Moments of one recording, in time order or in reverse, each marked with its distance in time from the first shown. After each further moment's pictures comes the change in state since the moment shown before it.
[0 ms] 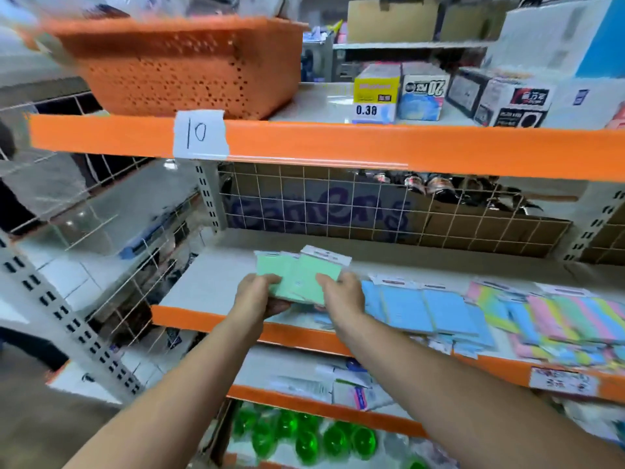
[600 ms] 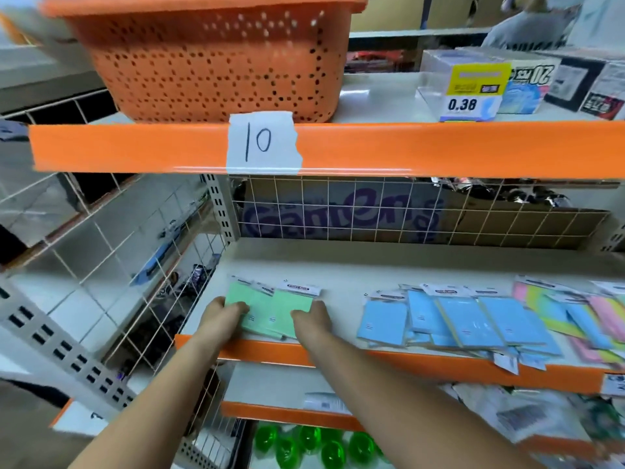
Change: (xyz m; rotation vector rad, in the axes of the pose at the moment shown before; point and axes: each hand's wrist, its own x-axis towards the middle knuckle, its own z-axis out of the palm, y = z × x) left_hand 0.098 0.012 -0.128 0.508 0.077 0.015; right_hand 0.014 0.020 0.138 -0.134 -0.096 0.210
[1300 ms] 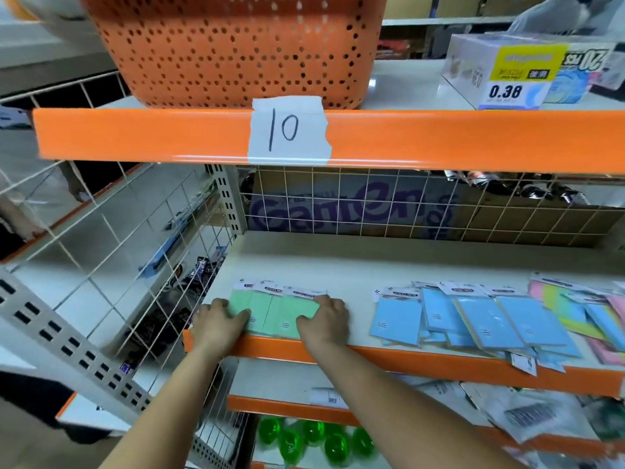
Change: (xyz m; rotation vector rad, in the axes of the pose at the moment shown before) left_hand 0.023 -0.031 -0.013 0.632 0.150 0.128; right_hand 0.006 0.013 0.003 -0.497 0.145 -0.241
